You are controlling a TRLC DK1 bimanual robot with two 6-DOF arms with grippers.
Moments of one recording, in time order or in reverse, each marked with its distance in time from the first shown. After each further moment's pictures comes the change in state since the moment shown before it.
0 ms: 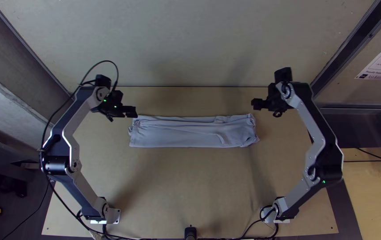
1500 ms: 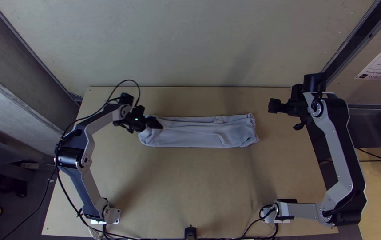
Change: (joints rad) left arm -0.167 0.117 -0.247 0.325 0.383 -0.209; right arm -0.052 -0.367 -0.147 0.000 0.000 0.001
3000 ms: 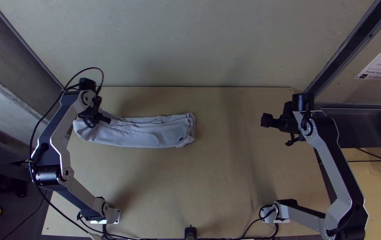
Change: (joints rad) left arm 0.239 -0.228 0.154 -0.315 -1.106 0.449; right arm 0.065 -0.148 -0.285 0.095 0.000 0.143
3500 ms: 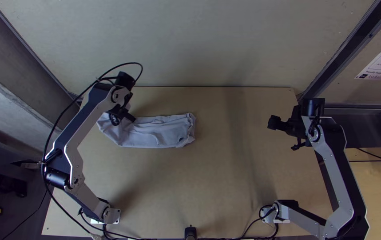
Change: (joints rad) left arm -0.374 0.004 0.205 -0.244 -0.106 -0.131; right arm -0.081 -0.073 -0.059 0.014 0.000 -0.005
